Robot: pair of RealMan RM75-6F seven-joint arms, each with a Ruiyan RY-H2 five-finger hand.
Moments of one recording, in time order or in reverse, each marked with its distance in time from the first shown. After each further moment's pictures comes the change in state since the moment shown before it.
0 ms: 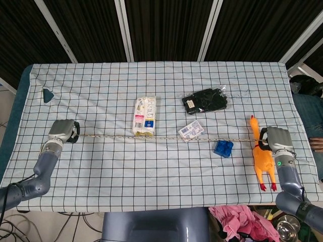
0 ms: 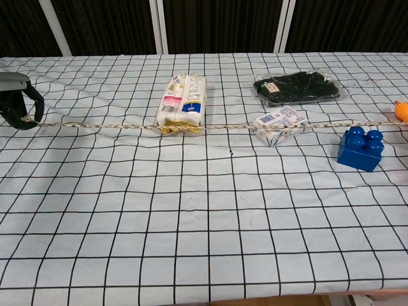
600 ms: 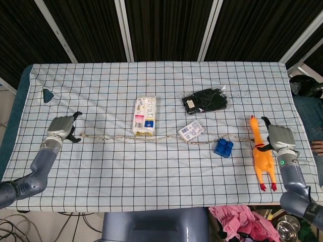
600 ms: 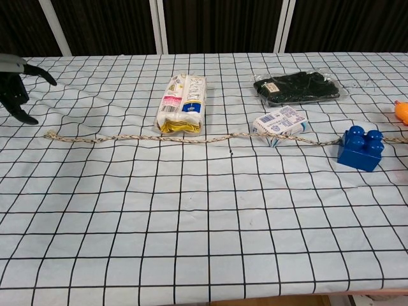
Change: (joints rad) left arm -0.024 0.110 -0.047 -0.144 -0.061 0.002 -0.006; right arm 0.007 0.148 0.043 -0.208 0.074 0.027 -0.036
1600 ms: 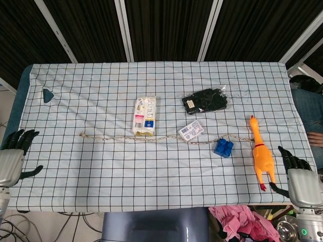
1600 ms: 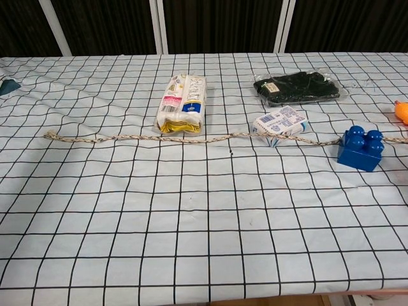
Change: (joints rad) left arm 0.585 0.270 0.210 -0.387 0.824 0.760 -0.256; right arm -0.492 0.050 -0.231 -0.344 -0.682 0.735 0.009
